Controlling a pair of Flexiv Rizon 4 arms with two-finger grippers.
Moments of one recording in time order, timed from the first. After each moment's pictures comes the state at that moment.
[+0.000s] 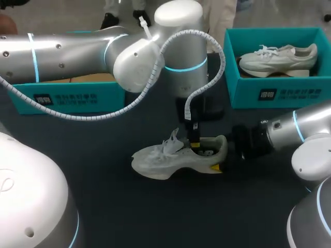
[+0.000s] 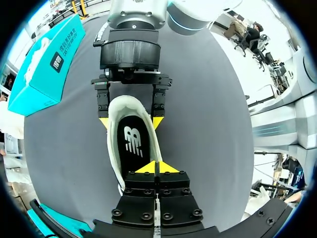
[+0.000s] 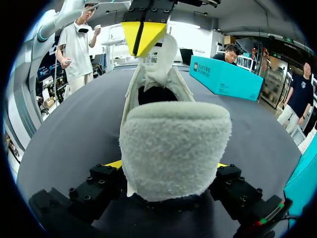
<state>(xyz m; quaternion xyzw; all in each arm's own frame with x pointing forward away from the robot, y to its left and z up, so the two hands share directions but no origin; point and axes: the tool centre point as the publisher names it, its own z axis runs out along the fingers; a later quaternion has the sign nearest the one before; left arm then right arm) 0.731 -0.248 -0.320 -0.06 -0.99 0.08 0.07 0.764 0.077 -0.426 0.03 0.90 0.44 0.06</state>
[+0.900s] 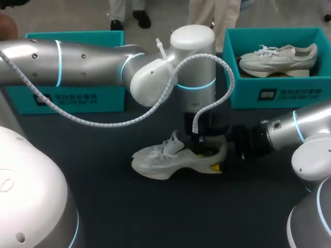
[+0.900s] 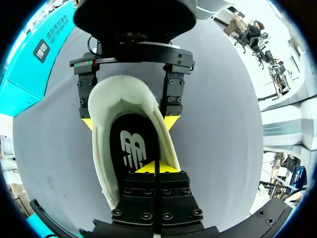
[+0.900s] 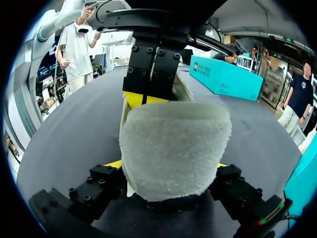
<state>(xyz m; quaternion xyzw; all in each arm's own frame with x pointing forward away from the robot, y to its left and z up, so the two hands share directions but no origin) 0.737 -0.261 -0.382 -0.07 -0.99 0.05 0.09 0.764 0.077 -0.426 0.03 0.90 0.44 0.06</state>
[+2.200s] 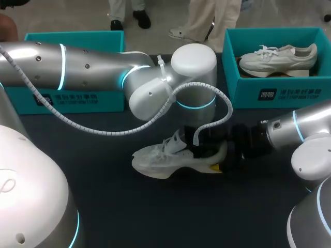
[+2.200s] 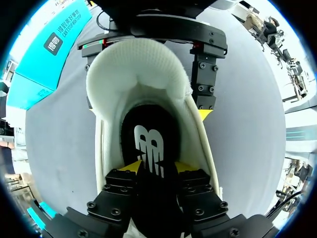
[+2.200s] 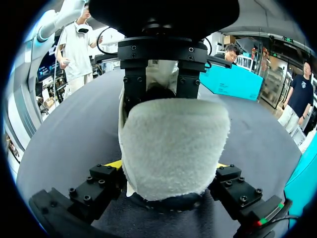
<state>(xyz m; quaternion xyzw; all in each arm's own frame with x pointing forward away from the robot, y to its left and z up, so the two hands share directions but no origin) 0.760 -0.260 -0.411 -0.04 -1.00 0.05 -0.01 0.766 0.077 -0.427 0.03 0.90 0.44 0.05</state>
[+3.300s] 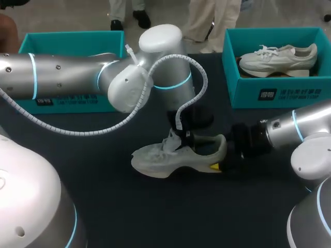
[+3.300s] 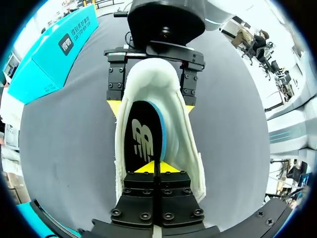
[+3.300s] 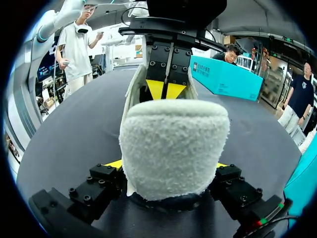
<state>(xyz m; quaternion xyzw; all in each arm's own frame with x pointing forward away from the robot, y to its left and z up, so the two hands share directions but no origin) 0.761 -0.241 -0.378 -0.03 -0.99 0.12 0.06 0.767 0.078 -0.426 0.03 0.90 0.44 0.06</state>
